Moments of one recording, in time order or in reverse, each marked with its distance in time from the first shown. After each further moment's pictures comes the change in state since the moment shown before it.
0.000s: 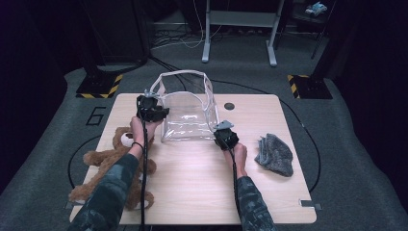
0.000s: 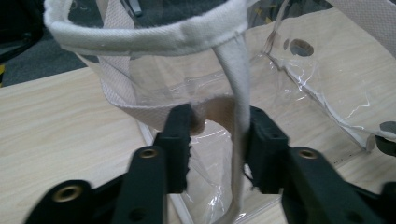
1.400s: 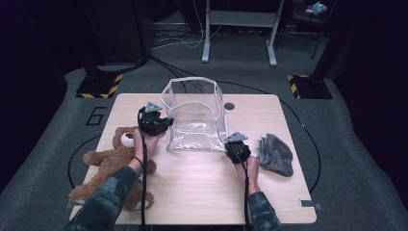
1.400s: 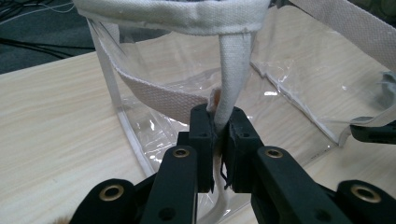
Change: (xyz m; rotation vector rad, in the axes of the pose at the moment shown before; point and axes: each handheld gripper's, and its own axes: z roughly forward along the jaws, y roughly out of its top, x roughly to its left) left arm -0.030 -0.031 -0.030 -0.048 -0.150 0.049; right arm -0.007 -0.037 -0.052 0.020 0.048 0.029
